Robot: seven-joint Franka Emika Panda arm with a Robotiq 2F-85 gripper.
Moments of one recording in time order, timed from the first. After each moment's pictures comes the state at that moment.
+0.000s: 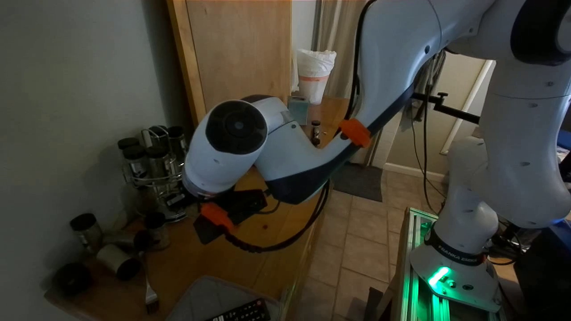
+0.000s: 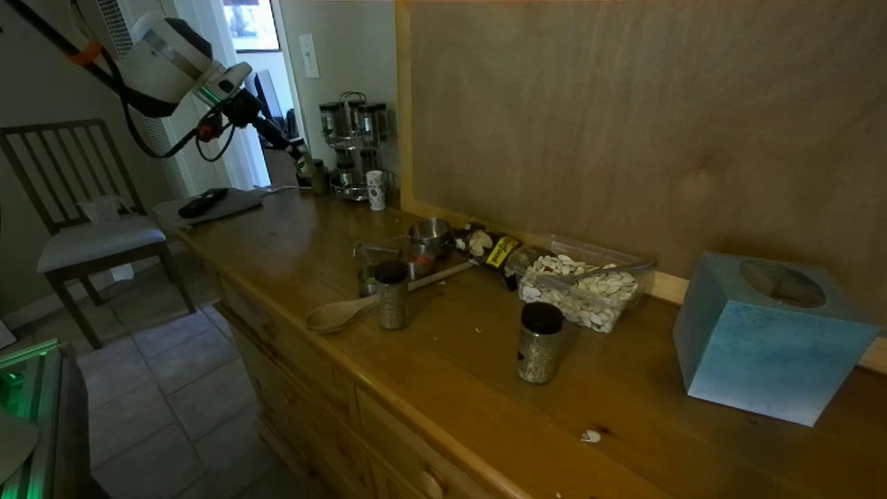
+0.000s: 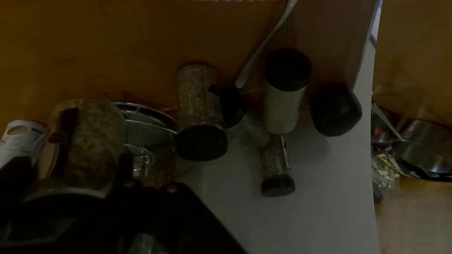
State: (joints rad) arm 0.46 0.26 0.17 -1.99 -1.03 2.40 1.65
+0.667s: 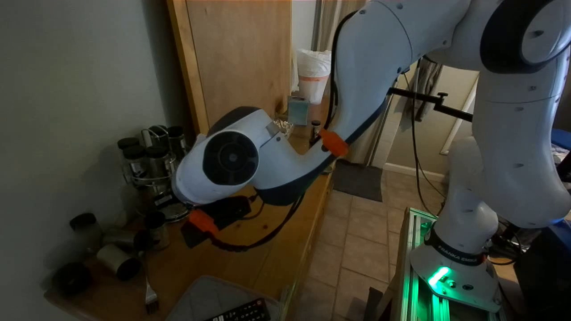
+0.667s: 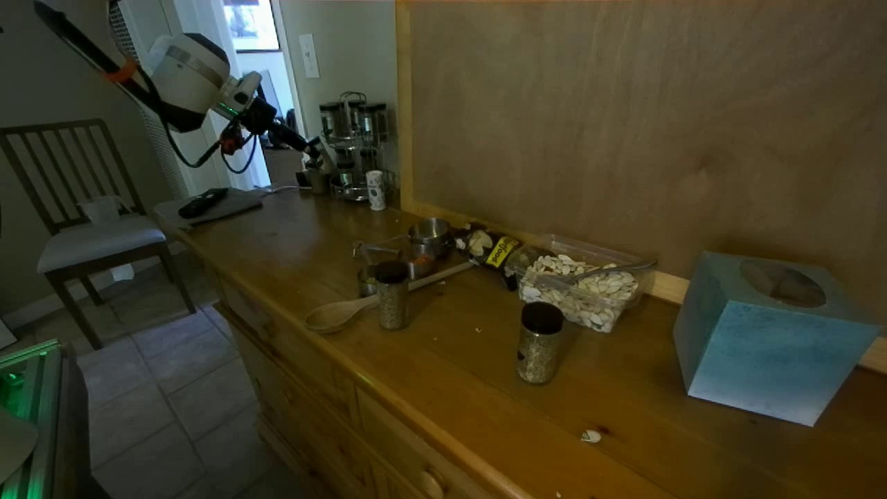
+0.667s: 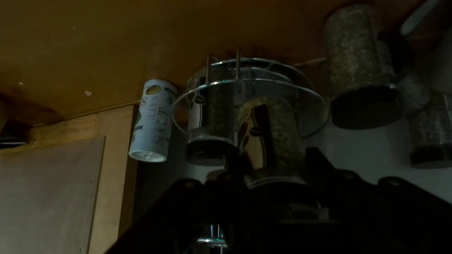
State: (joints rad) arm 0.45 0.36 0.17 -1.90 -1.29 2.41 1.84
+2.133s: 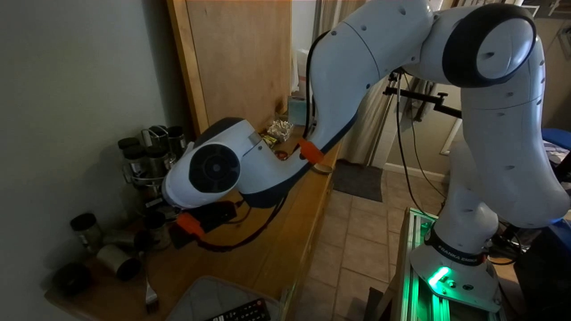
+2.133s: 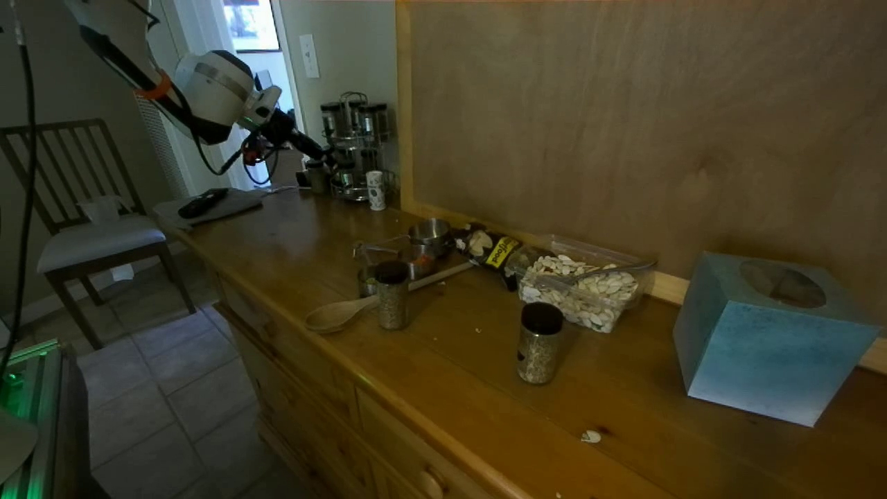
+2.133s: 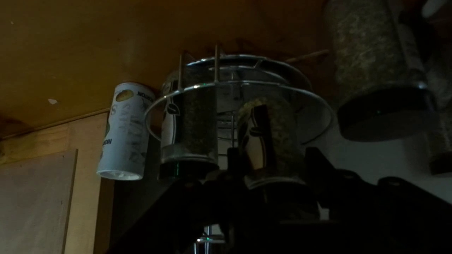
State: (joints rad) arm 0.41 0.48 0.17 -1.79 -1.36 2.44 1.90
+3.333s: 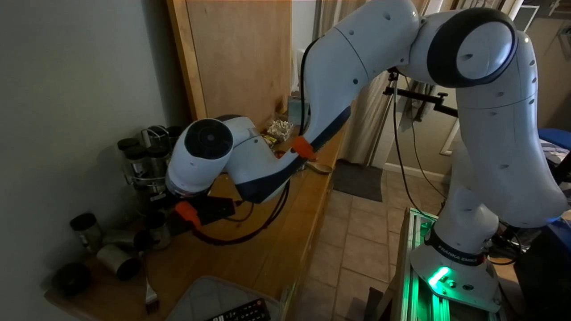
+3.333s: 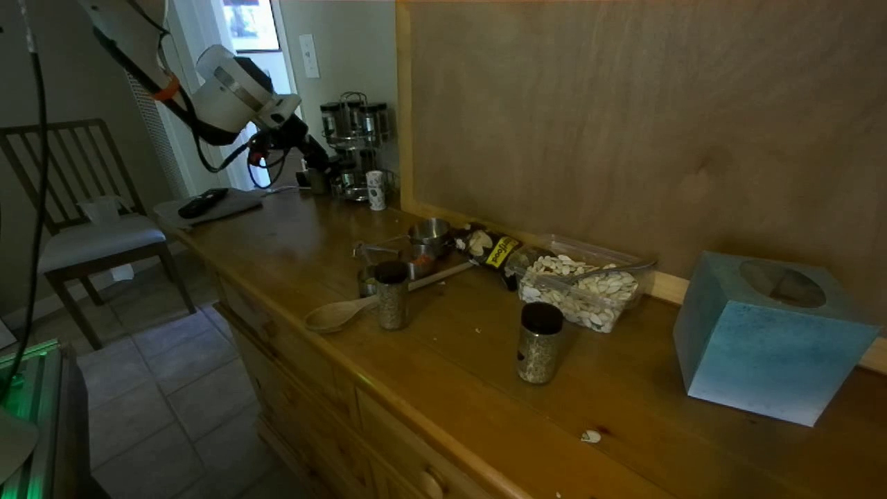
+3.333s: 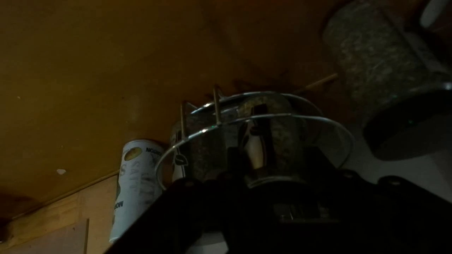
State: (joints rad) arm 0.34 0.50 0.17 -1.79 -1.10 2.56 1.79
